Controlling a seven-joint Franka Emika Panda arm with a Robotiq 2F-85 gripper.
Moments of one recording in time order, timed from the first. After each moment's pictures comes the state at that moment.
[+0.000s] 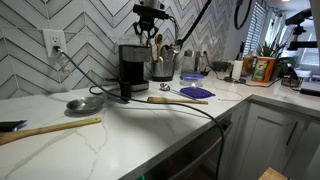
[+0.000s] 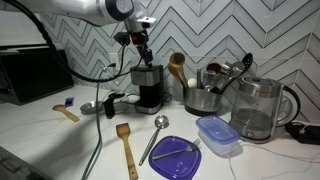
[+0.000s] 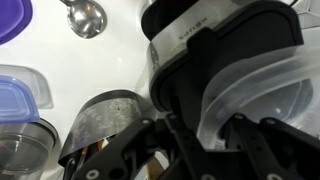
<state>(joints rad) 0.00 0.36 -0.02 -1.23 -0.03 1.96 0.53</state>
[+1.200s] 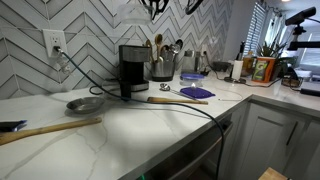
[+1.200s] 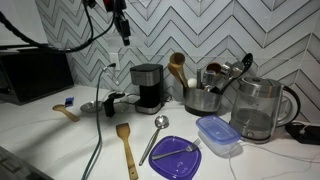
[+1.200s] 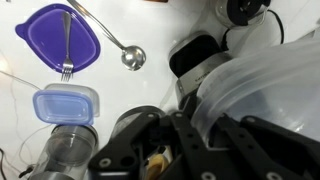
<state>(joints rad) 0.02 0.13 -0.01 -1.21 -0.06 1.59 0.53</state>
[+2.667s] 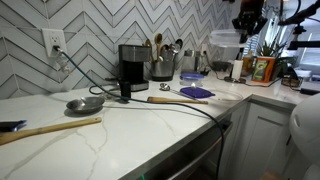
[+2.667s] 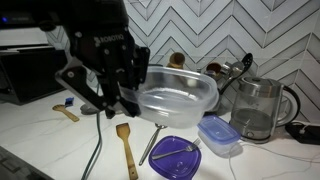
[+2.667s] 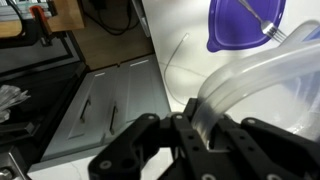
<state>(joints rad) -0.42 -0.49 -0.17 -2.13 -0.19 1.85 1.12</state>
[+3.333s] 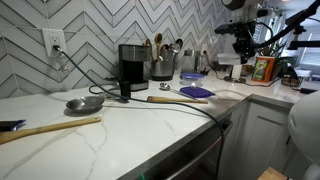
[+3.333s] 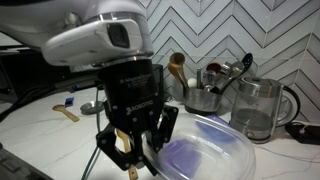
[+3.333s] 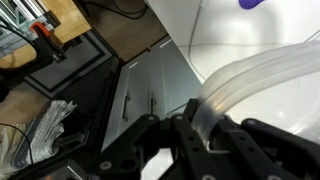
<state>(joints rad) -0.45 -0.35 -0.14 -2.23 -0.37 1.97 1.55</state>
